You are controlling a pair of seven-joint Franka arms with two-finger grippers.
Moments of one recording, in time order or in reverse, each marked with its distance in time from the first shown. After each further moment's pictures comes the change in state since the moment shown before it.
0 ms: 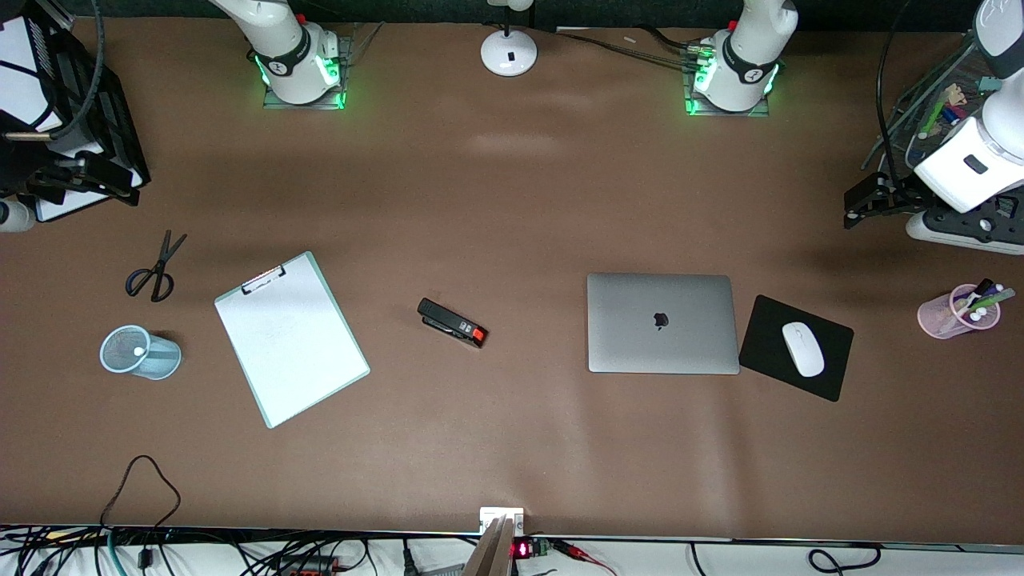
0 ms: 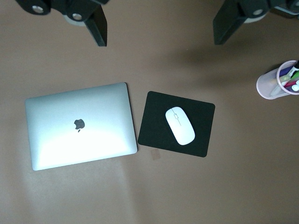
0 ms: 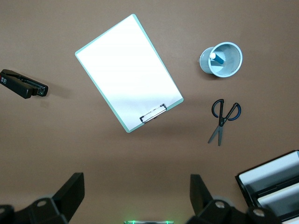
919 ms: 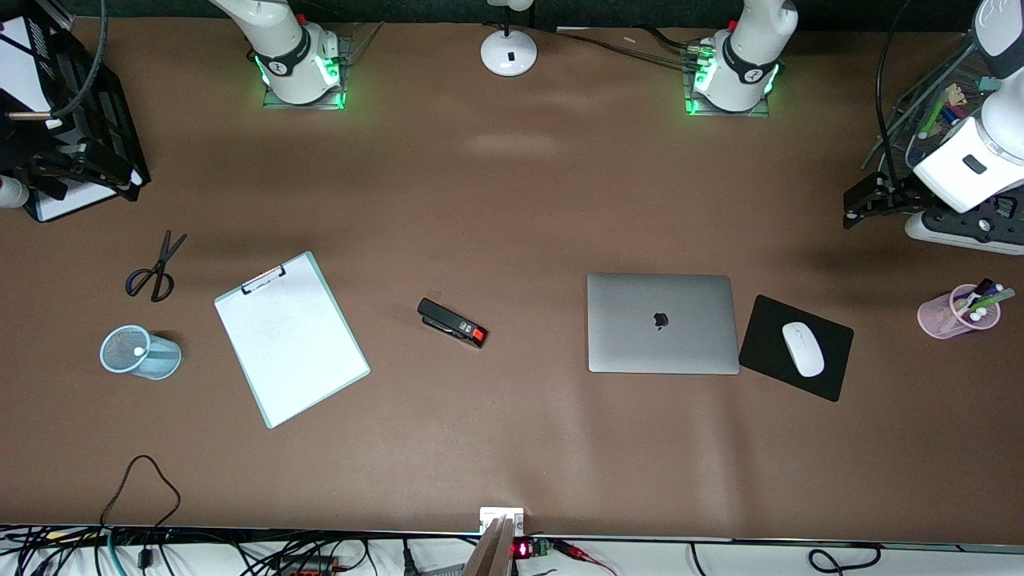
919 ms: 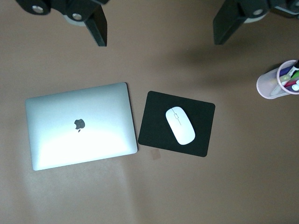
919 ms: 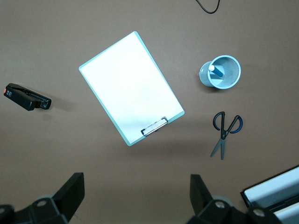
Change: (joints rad) left arm 0.001 0.000 0.001 0.001 0.000 0.000 0.000; right arm 0.001 -0.116 0.001 -0.174 0.001 0.155 0.002
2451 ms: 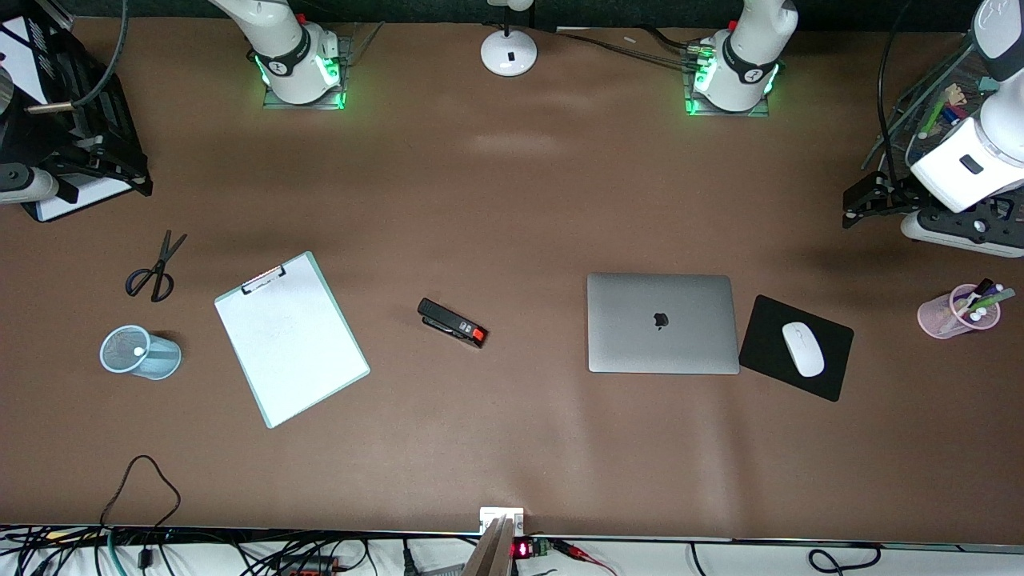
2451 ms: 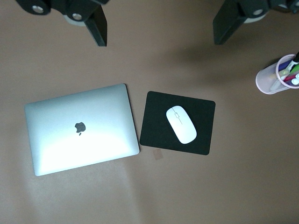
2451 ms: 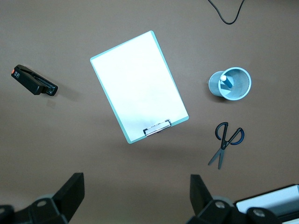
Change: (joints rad) left arm 0.000 0.004 0.000 0.000 0.000 0.000 0.042; right arm 0.017 -0.003 0.010 -0.002 0.000 0.000 -0.115
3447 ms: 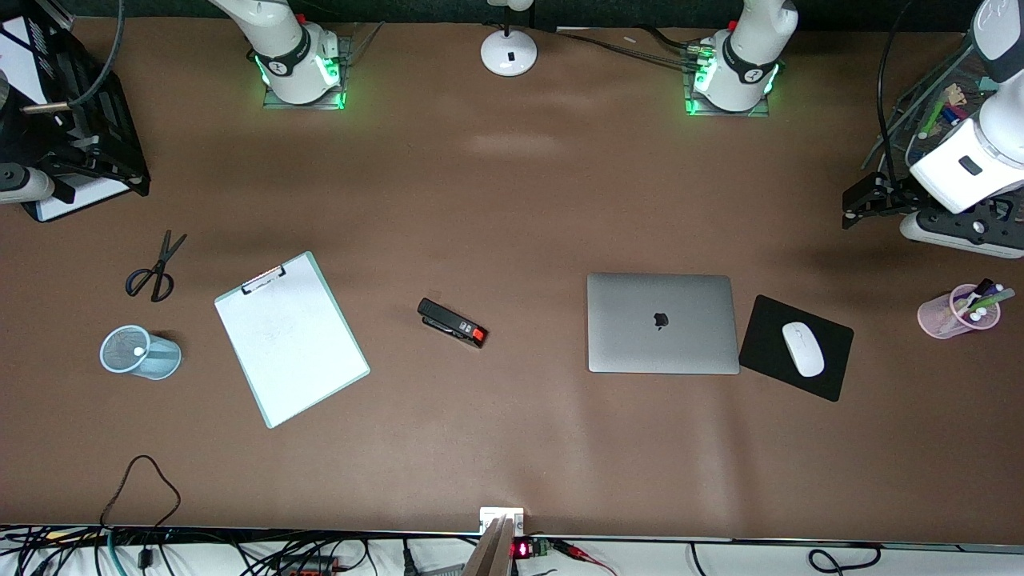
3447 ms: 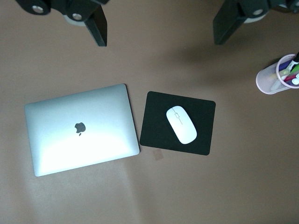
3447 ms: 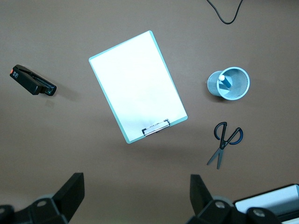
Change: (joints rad) left arm 0.000 0.002 0.000 0.000 0.000 0.000 0.001; right arm -0.002 0.000 -0.005 0.000 0.000 0.000 -0.002
